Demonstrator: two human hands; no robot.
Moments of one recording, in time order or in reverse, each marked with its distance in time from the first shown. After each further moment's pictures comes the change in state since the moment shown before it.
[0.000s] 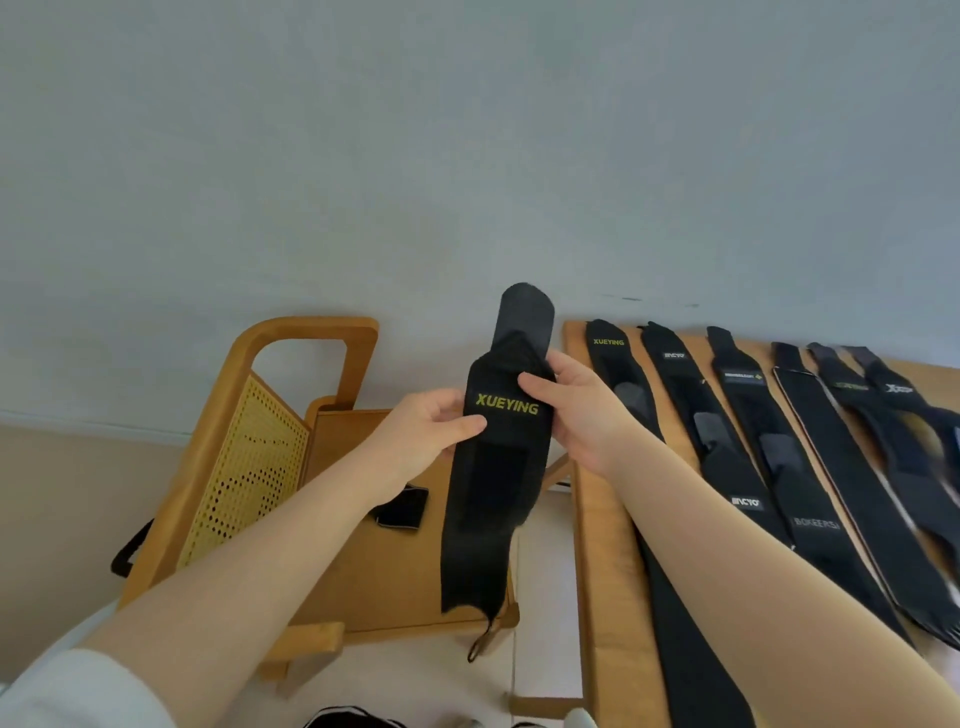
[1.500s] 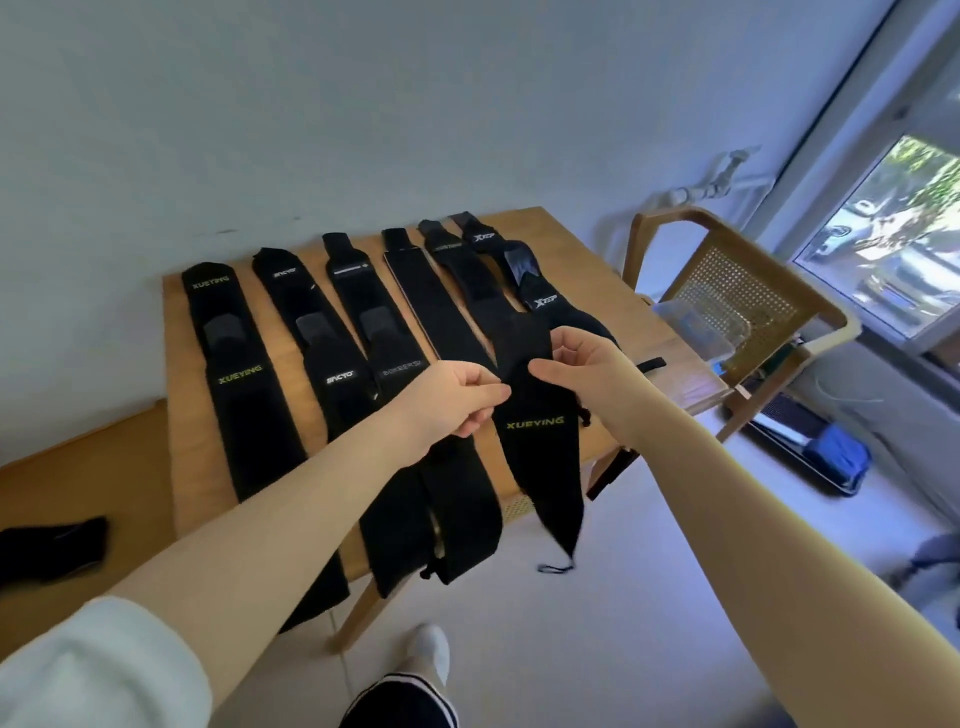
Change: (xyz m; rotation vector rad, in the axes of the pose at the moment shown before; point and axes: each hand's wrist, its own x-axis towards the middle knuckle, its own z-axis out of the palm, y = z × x) left_hand -0.046 0.105 0.453 0.081 -0.617 0.019; right_hand -0.355 -0.017 -0.346 -0.366 0.608 -0.023
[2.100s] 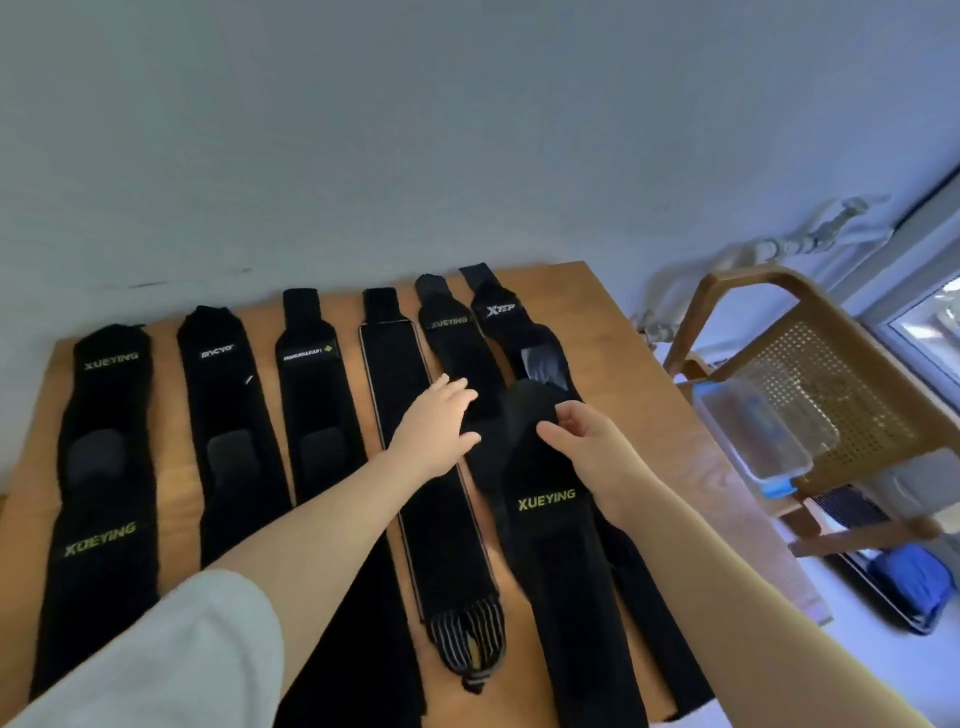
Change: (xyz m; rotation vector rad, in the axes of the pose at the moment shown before) left_hand 0.298 -0.027 -0.074 0.952 0.220 0.025; right_hand 0.256 0.046 -0.057 -0.047 0.006 0.221
